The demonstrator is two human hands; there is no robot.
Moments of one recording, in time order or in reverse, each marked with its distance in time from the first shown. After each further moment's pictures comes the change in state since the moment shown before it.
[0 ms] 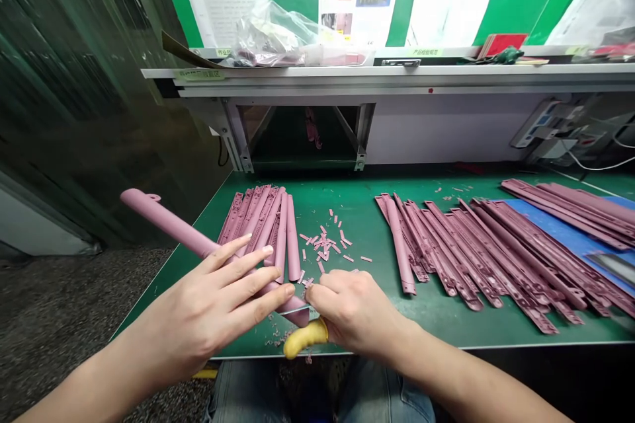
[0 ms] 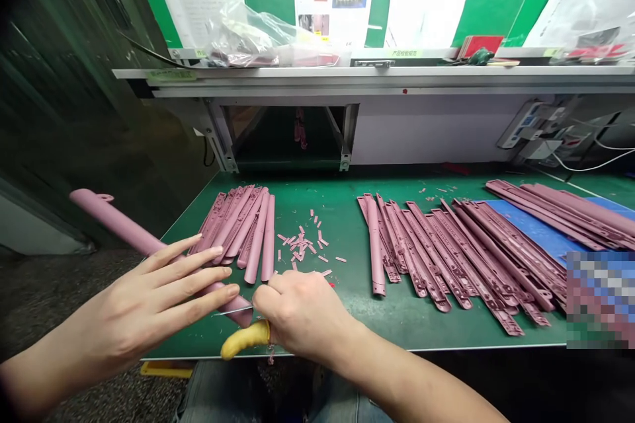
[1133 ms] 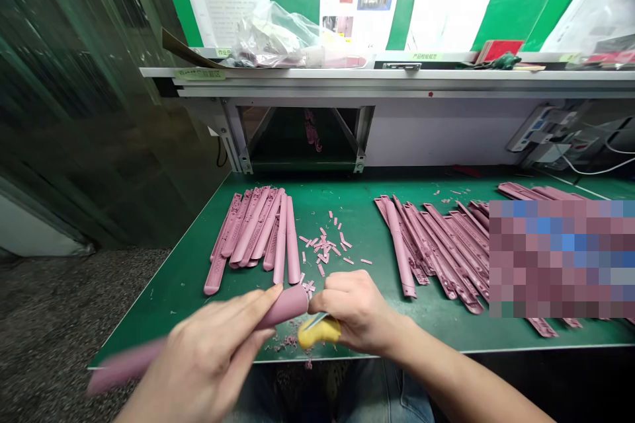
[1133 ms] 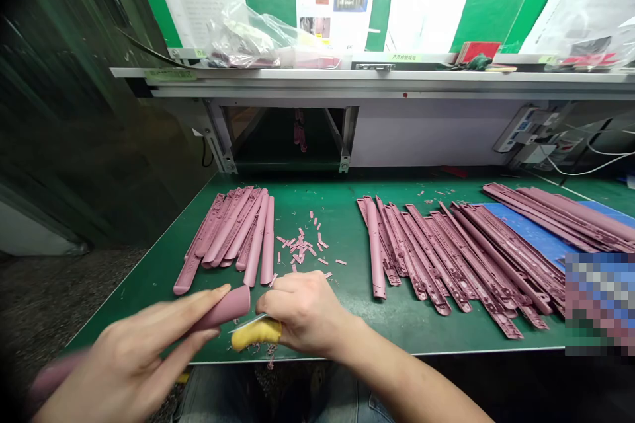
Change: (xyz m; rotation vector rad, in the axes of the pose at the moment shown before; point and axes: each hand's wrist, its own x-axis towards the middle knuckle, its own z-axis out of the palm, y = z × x) left_hand -0.020 0.039 0.025 -0.222 0.098 -0.455; right_hand -0.002 0.010 0.007 0.225 0.131 -0.059
